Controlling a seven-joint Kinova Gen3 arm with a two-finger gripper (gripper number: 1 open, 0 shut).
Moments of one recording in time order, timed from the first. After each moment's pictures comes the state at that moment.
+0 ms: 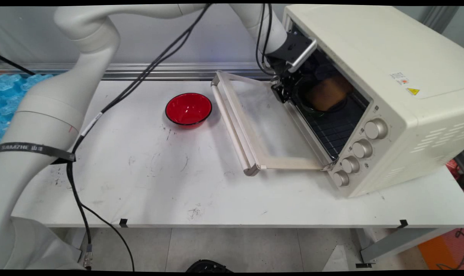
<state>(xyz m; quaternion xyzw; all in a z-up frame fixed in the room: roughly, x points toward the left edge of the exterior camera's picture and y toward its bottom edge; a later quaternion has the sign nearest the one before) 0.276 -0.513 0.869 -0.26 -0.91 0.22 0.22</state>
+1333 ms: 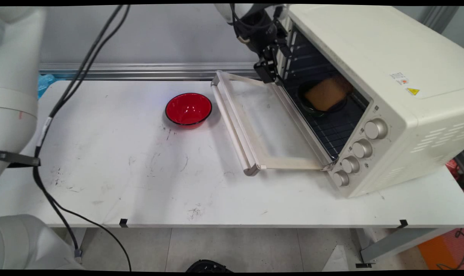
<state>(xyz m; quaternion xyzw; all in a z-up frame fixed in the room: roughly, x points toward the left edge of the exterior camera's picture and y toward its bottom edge) 0.338 -0.435 0.960 0.02 -0.94 0.19 0.27</state>
